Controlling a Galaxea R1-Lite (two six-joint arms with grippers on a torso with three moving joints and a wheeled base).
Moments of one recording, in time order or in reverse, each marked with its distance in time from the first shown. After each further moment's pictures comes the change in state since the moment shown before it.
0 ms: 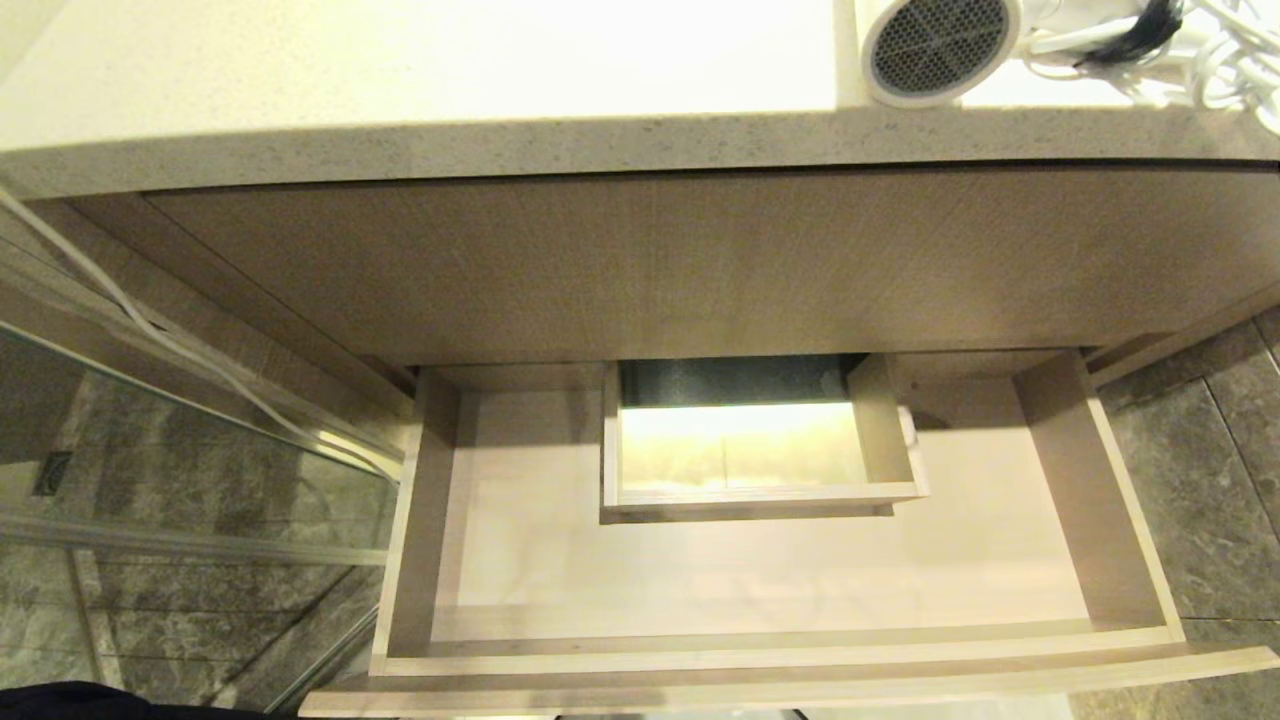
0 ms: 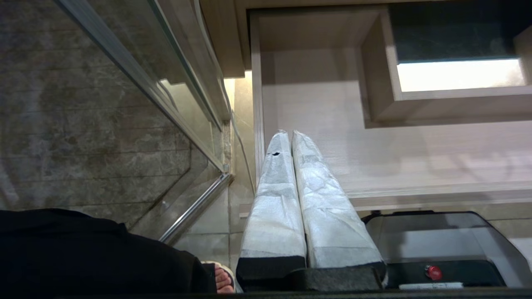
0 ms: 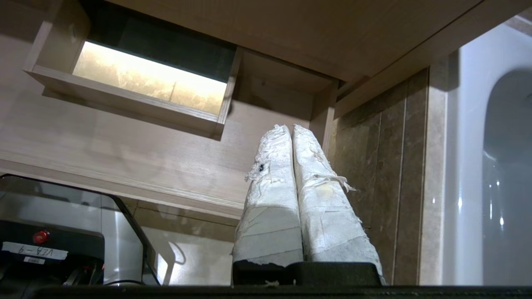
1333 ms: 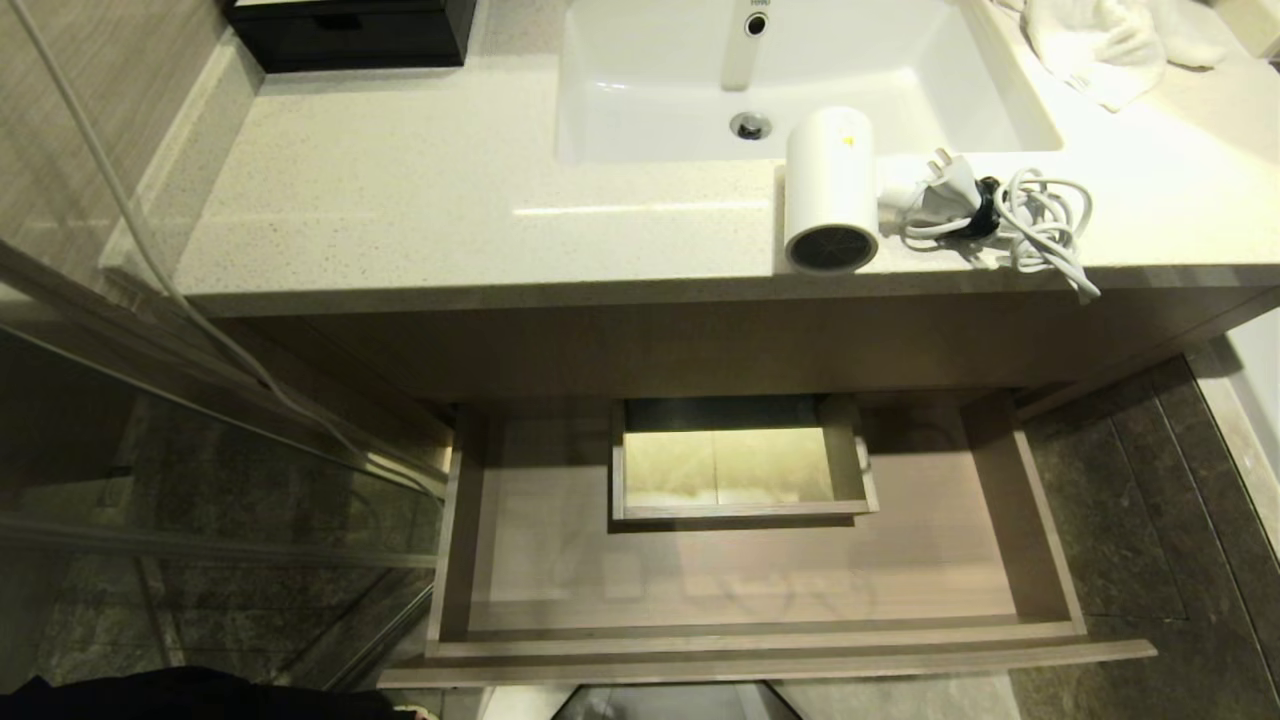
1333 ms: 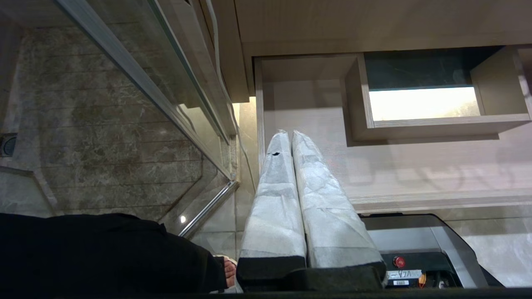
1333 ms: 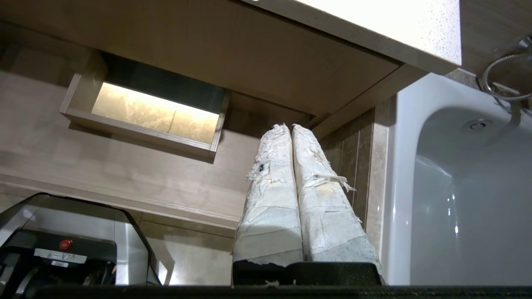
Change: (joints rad) left arm 0.001 0.000 0.000 0.000 0.000 0.000; right arm 0.002 -0.033 0.000 -0.016 0.002 -0.007
